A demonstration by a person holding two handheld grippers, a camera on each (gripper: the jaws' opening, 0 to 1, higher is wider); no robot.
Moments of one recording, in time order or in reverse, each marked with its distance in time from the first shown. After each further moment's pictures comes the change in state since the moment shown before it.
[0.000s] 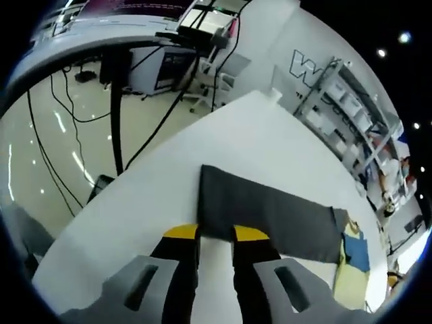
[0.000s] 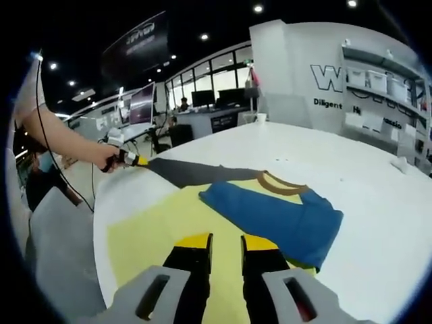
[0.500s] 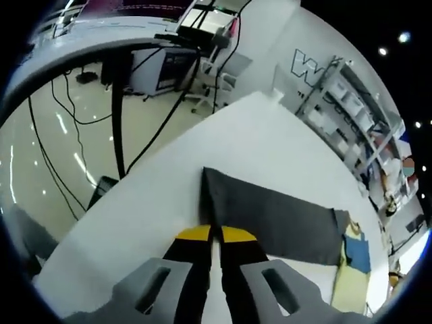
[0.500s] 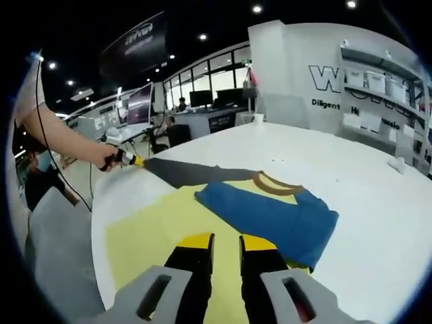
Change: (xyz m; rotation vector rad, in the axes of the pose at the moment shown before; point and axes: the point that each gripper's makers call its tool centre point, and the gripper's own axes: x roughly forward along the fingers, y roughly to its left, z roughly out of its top) left arm -0.009 -0.012 0.010 0.006 -0.028 -0.003; right arm -0.004 -0.008 0.001 -0.002 -0.002 -0.015
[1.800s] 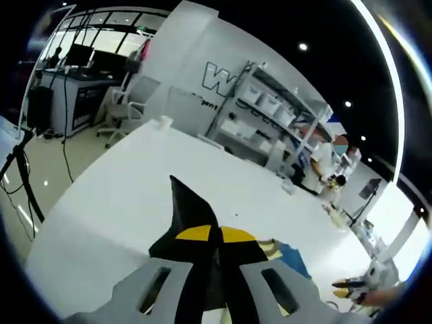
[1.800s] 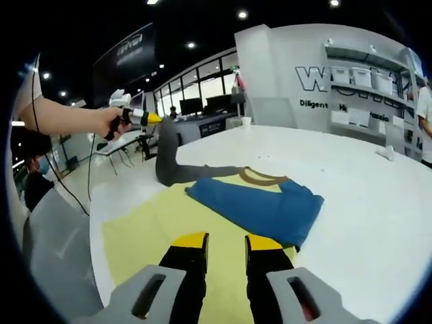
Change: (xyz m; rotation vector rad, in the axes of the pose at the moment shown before) left arm -0.021 -0.250 0.053 0.231 -0.073 -0.477; right arm -0.028 -0.019 -0.025 0.046 -0.051 -0.037
